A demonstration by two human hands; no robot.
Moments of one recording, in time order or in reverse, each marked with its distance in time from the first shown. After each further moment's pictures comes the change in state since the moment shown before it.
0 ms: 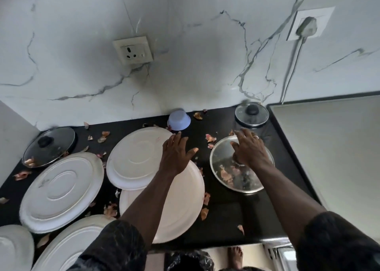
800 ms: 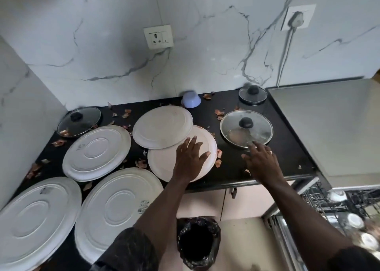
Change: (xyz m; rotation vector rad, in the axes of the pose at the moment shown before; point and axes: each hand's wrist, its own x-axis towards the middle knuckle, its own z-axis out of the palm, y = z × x) left_hand -0.193 0.015 -0.014 -0.056 0.068 0.075; right_hand -0.228 -0.039 0.010 -0.013 0.008 0.101
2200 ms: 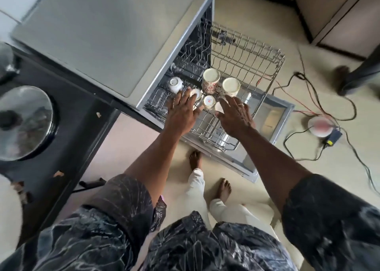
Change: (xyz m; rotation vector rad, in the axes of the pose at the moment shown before) left_hand -0.058 0.446 0.308 0.142 -0.673 0.872; right_hand -0.260 0.410 0.054 0.101 0.088 0.731
